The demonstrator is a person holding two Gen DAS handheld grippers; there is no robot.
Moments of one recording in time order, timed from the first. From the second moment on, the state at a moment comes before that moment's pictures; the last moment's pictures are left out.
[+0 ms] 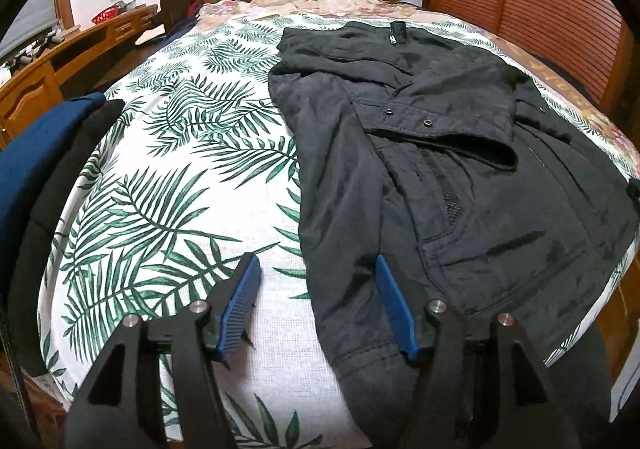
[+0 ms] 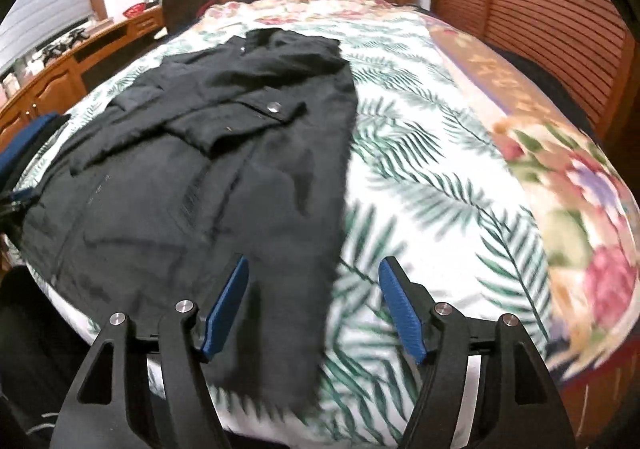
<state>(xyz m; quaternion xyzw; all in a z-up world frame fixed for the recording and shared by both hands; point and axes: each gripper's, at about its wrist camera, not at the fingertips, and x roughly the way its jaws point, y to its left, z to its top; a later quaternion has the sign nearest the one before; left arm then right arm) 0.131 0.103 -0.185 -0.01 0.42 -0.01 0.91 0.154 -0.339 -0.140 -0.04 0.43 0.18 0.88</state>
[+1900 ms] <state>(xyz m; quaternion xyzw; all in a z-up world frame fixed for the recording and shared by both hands) 0.061 0.096 -0.157 -0.09 0.38 -0.08 0.92 0.167 -0.313 -0.148 0.05 0.45 0.26 0.85</state>
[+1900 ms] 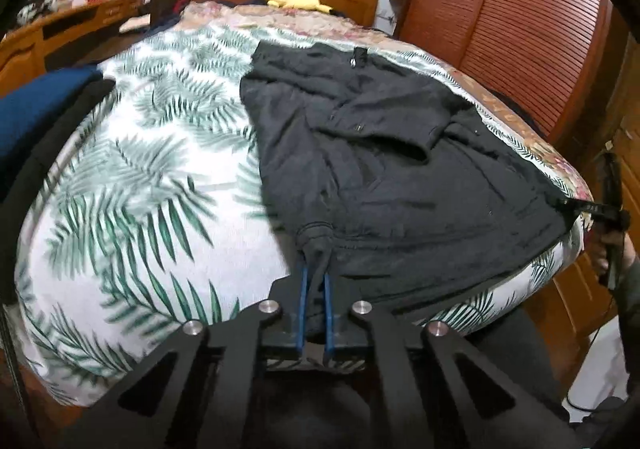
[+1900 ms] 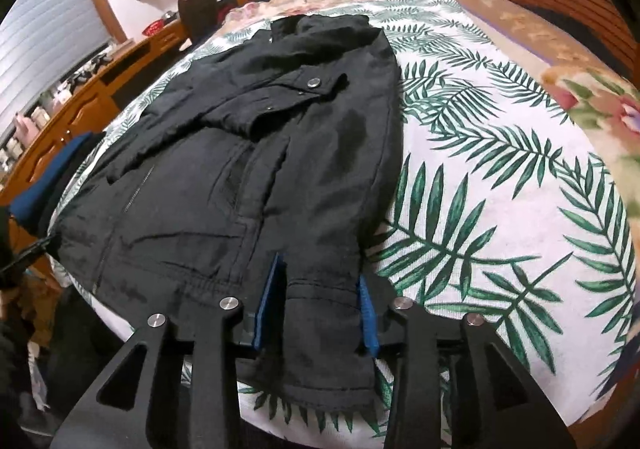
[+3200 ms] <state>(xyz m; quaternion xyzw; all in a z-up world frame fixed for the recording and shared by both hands) -0.027 0.108 0.057 -0.05 0.18 -0.05 0.98 0.031 -0.318 0.112 0.00 0.21 0.31 0.93</state>
